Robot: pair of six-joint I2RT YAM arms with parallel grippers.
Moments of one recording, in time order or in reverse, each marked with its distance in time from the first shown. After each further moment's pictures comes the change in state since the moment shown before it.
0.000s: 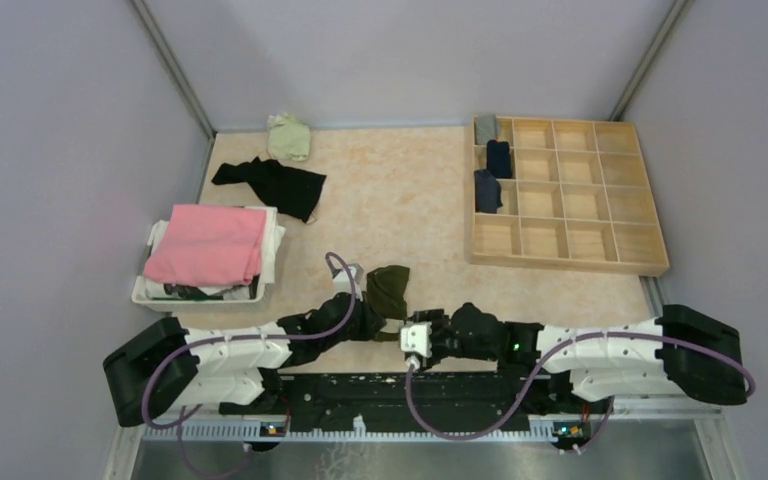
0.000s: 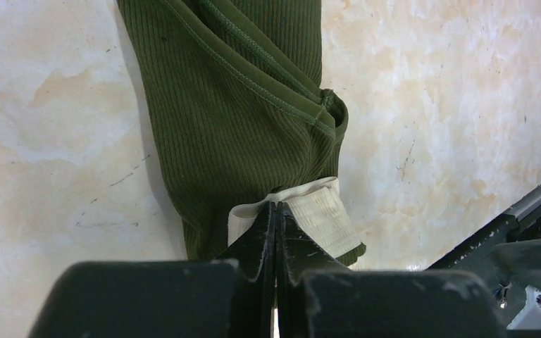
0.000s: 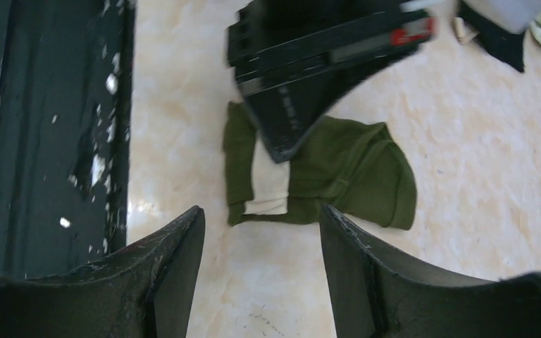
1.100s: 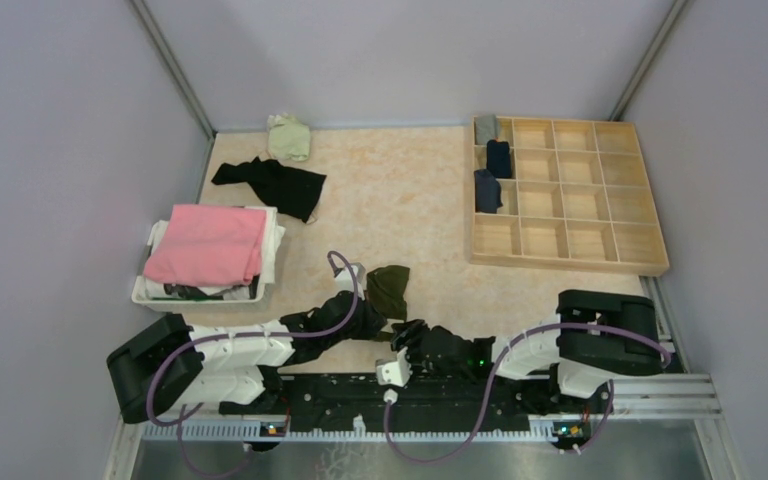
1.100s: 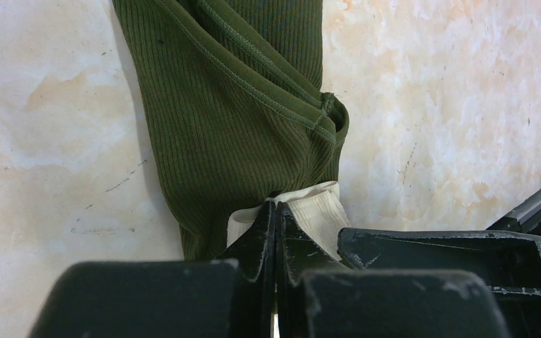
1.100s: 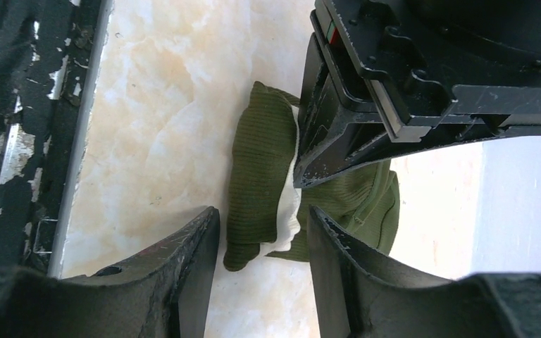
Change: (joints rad) left arm 0.005 0.036 0.019 0.000 0.005 -0.003; right arm 0.143 0.459 -0.017 0.372 0.214 -0.377
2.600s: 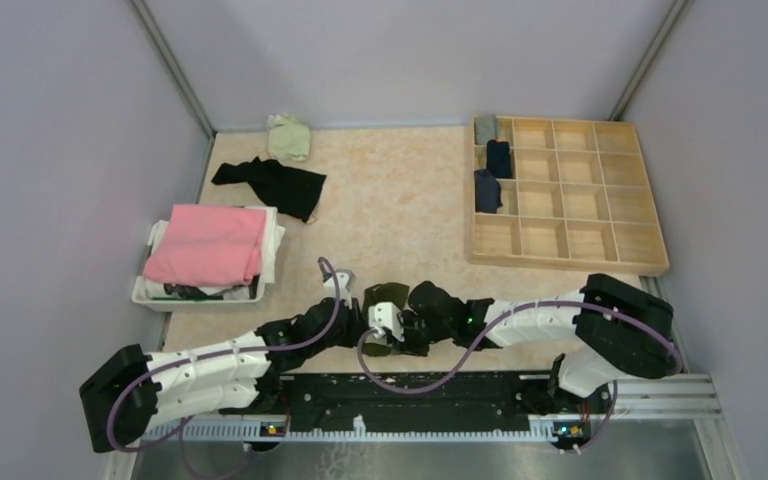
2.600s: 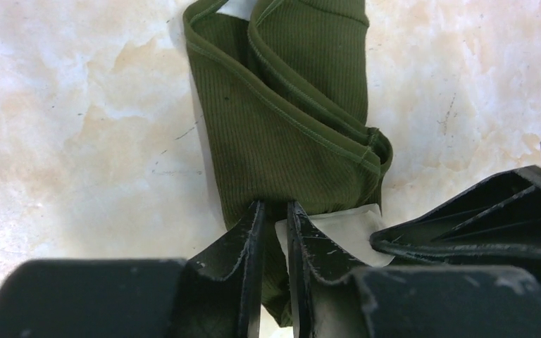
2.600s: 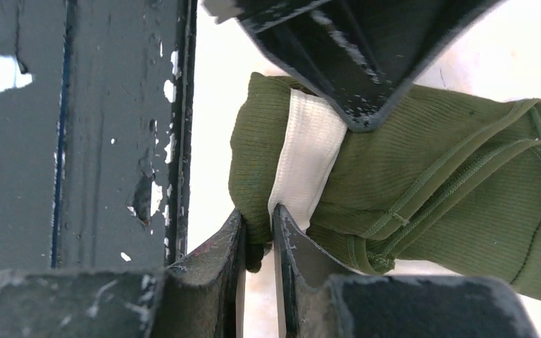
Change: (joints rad) left arm 0.000 -0.285 -0.039 -0.241 -0.018 0.138; right arm -0.216 -0.054 0.233 -0.492 -0.515 0.543
